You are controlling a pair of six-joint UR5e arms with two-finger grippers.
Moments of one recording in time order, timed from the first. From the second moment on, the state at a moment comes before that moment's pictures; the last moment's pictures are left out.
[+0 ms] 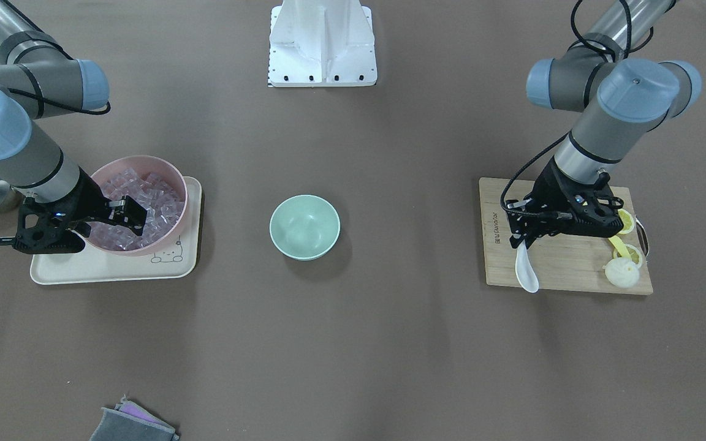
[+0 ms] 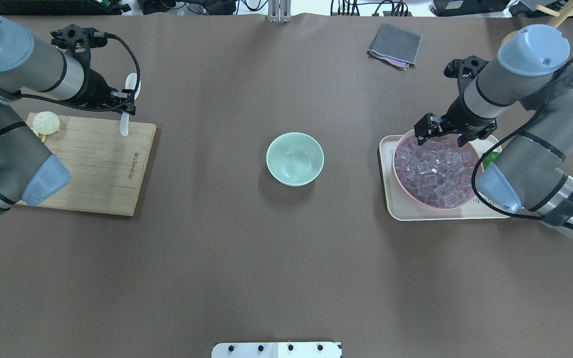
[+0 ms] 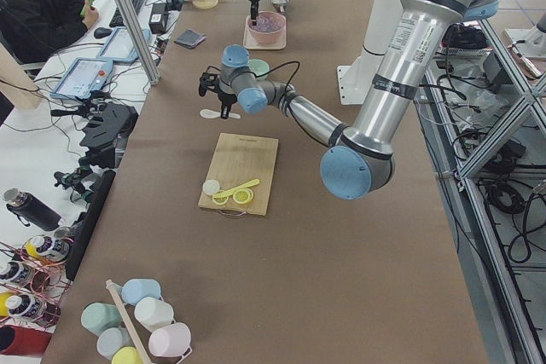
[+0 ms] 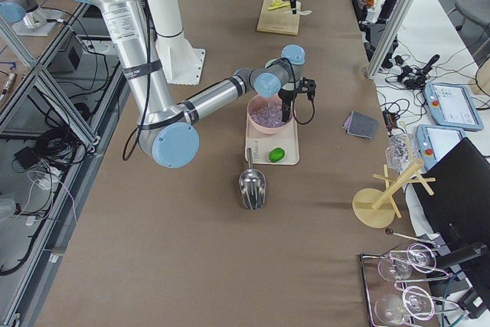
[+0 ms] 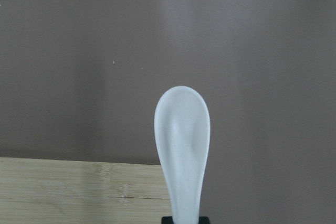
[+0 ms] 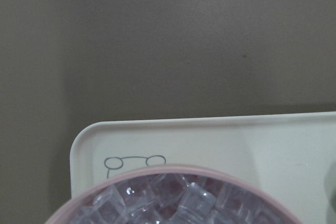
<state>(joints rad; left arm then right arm) -0.90 -1.97 -1.66 -1.99 -2.03 -0.97 0.89 -1.23 1.69 -1.42 2.15 0.91</state>
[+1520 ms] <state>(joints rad) -0.85 -2.02 -1.62 -2.00 -2.02 -1.05 0.88 -1.24 1.69 -1.42 2.12 0.91</state>
